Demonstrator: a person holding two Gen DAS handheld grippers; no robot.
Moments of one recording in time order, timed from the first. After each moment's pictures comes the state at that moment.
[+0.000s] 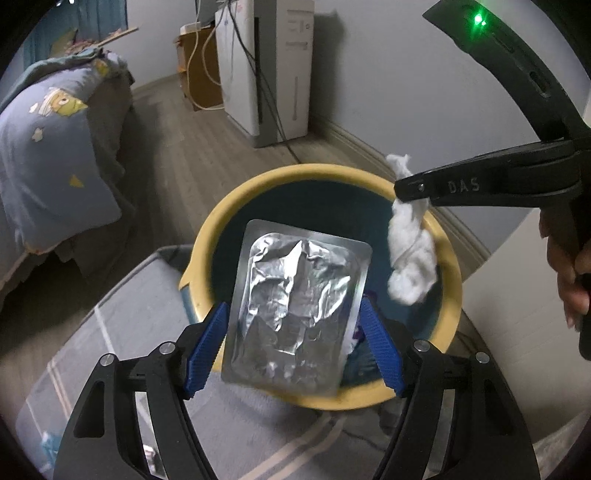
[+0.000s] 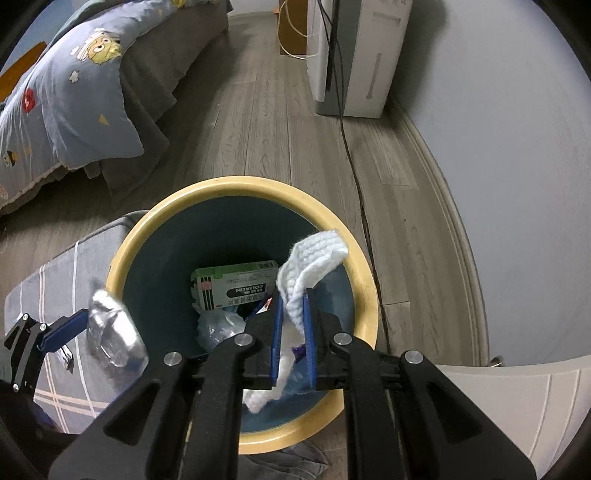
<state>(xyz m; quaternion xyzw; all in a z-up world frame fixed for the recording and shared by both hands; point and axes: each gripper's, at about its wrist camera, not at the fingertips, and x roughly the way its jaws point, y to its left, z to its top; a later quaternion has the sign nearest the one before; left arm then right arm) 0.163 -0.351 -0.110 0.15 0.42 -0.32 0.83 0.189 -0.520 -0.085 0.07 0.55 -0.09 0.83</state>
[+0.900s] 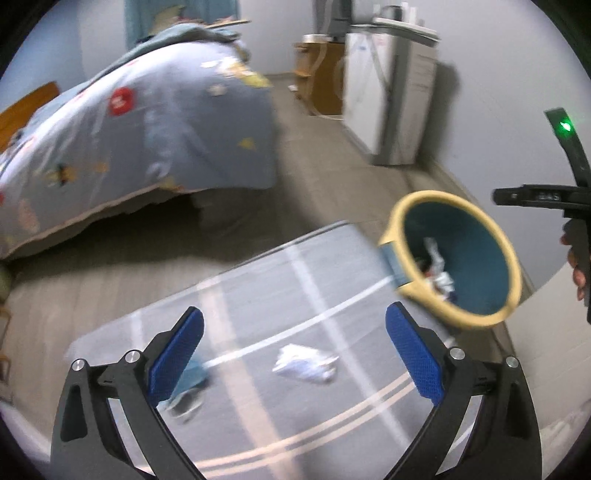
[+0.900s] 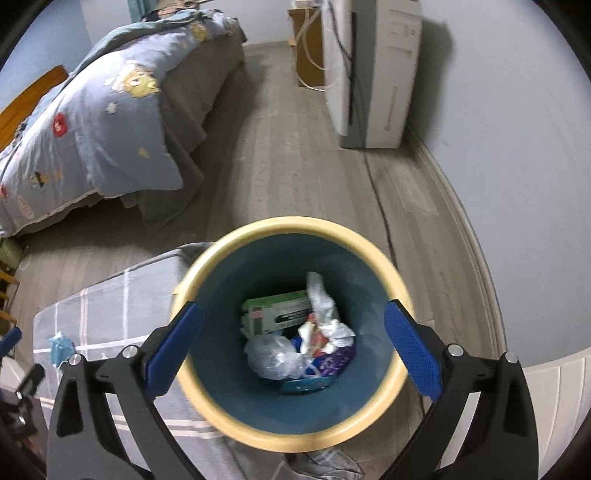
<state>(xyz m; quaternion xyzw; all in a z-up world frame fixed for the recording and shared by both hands) 0.151 -0.141 -0.047 0.08 0.42 -0.15 0.89 0.183 -0.475 -0.040 0.08 0.49 -0.06 0.86</state>
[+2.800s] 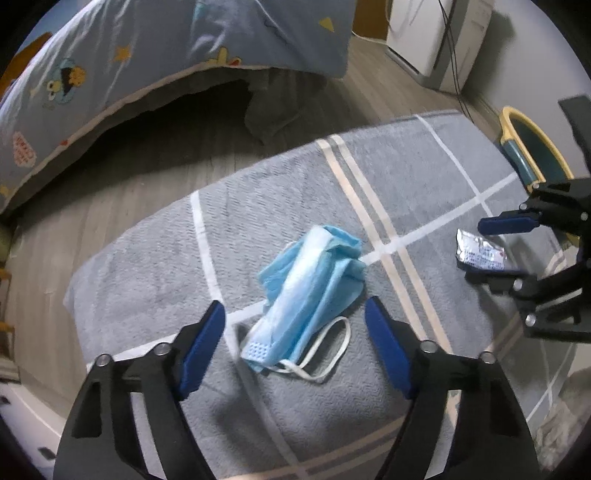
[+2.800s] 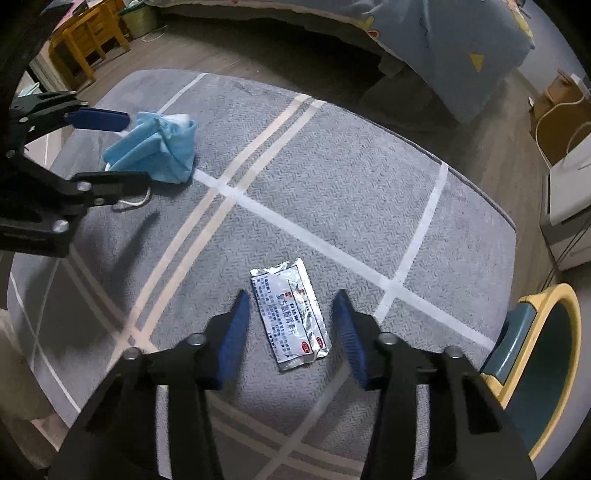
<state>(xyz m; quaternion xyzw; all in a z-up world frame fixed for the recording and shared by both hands) 0.189 -0.020 -0.166 0.10 0.56 -0.13 0.82 0.180 -0.177 -0.166 -0.20 0.57 0.26 0.76</state>
